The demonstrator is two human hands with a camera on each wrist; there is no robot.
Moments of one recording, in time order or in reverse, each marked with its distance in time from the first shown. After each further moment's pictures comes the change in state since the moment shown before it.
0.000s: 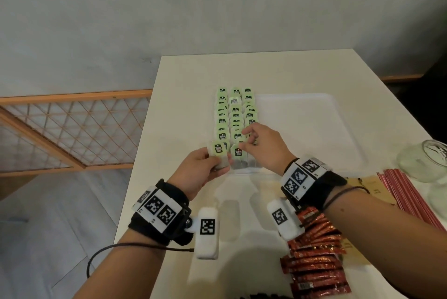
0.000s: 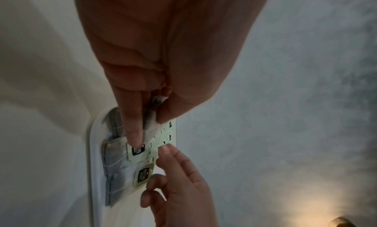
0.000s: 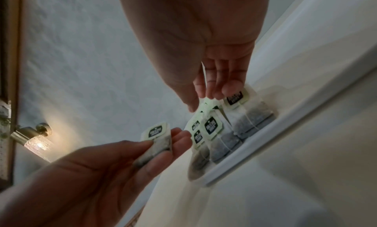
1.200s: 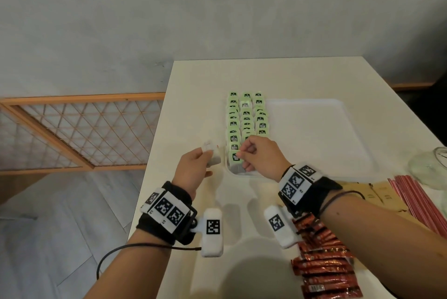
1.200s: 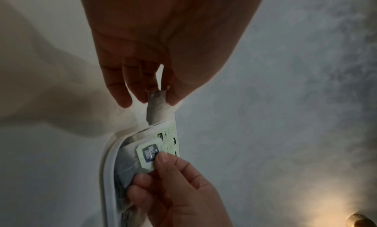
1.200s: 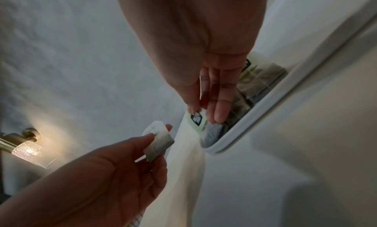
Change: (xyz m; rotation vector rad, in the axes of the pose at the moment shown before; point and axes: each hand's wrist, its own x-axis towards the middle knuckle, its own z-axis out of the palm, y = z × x) left_hand -0.003 -0.002 -0.027 0.214 0.336 0.133; right_hand -0.008 -0.016 0.029 0.293 -0.095 0.076
